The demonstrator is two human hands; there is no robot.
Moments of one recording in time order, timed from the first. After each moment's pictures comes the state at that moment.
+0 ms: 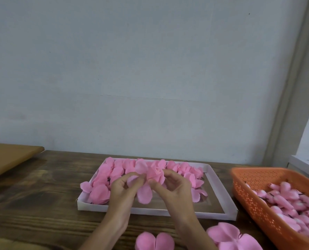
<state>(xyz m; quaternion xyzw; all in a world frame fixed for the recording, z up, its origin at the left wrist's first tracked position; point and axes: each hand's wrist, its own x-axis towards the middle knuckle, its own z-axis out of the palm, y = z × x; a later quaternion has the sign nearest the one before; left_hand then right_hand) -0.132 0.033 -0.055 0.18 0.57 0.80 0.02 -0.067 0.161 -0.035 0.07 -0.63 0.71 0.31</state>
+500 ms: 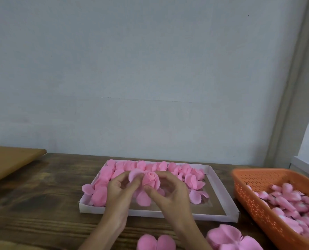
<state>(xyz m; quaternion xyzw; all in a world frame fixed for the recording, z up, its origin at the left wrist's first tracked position) -0.135 0.026 -0.049 0.20 0.56 0.80 -0.03 -0.068 0.155 -0.037 0.07 -0.70 0.62 0.34</state>
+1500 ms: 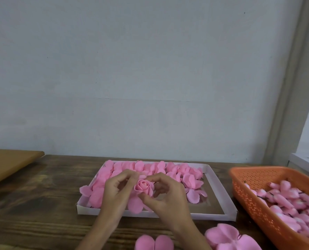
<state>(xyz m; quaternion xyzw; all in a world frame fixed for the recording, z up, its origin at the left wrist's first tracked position) -0.133 0.017 -0.037 0.27 0.61 0.74 -0.09 -0.059 0.155 -0.030 0.08 -0.77 0.55 0.33</state>
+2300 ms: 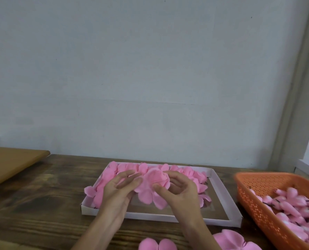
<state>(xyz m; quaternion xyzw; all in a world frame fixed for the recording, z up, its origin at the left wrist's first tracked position) -0.165 0.012 -0.055 0.13 0.47 0.87 0.07 -0.060 0.168 -0.024 0.07 -0.63 0.71 0.30</state>
